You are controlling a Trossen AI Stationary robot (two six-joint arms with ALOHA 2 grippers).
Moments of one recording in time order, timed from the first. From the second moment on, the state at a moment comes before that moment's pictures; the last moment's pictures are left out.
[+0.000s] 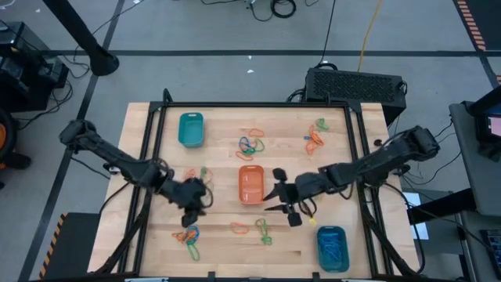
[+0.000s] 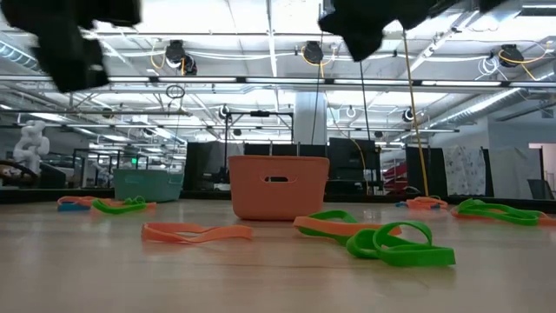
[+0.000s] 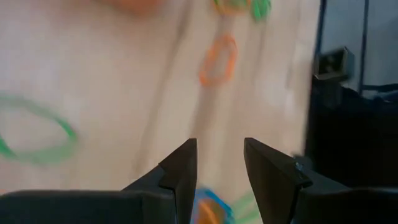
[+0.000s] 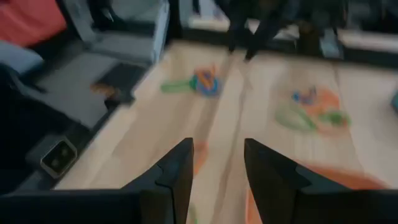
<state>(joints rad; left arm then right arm) -0.49 1.16 0.76 -0.49 0.02 -0.88 0.30 1.45 0.83 0.24 -0.01 0.03</state>
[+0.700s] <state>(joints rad) -0.68 1.47 0.76 -0.51 0.05 -0.96 0.26 1.57 0.77 0.45 -0.06 0.01</state>
